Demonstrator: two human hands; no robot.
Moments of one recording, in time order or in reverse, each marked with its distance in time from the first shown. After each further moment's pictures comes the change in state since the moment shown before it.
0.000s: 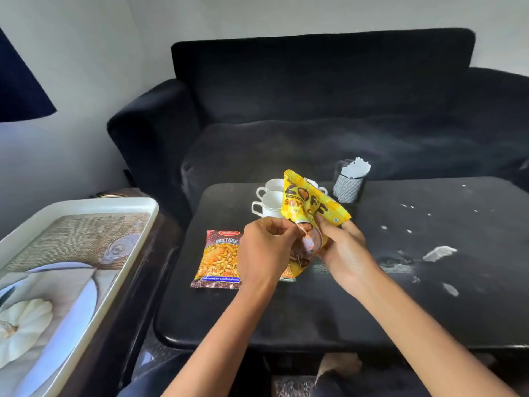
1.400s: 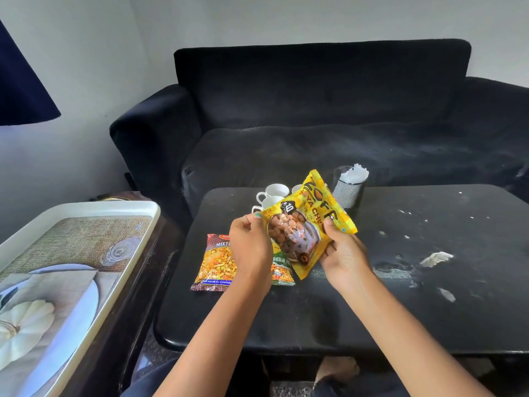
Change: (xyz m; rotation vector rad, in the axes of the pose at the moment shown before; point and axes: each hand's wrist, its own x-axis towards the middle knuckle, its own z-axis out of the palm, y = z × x) left_hand 0.015 0.002 0.000 -0.405 0.184 -0.188; right_hand 0.007 0.002 0.006 0.183 0.312 0.076
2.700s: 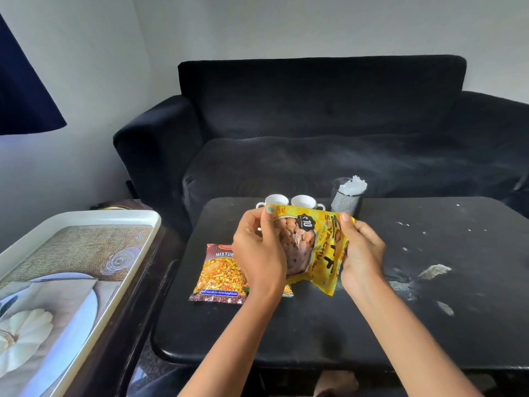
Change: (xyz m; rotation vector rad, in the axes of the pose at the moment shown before) left_hand -0.012 0.006 0.011 0.025 0.129 0.456; right_hand -0.010 -0.026 0.006 -0.123 0.083 -0.321
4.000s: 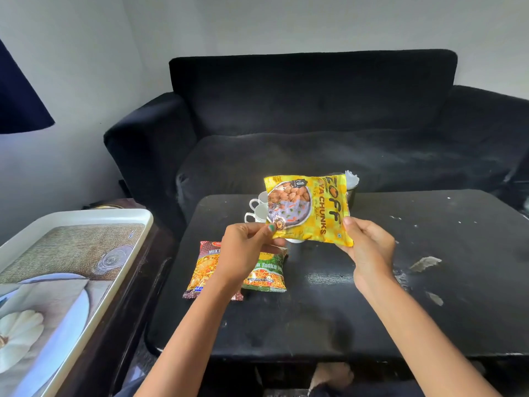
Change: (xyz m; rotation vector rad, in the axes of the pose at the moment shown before) left_hand 0.022 -0.009 -0.027 0.019 -0.633 -0.290; right_hand 0.018 -0.002 -0.031 -0.222 -0.003 -0.129
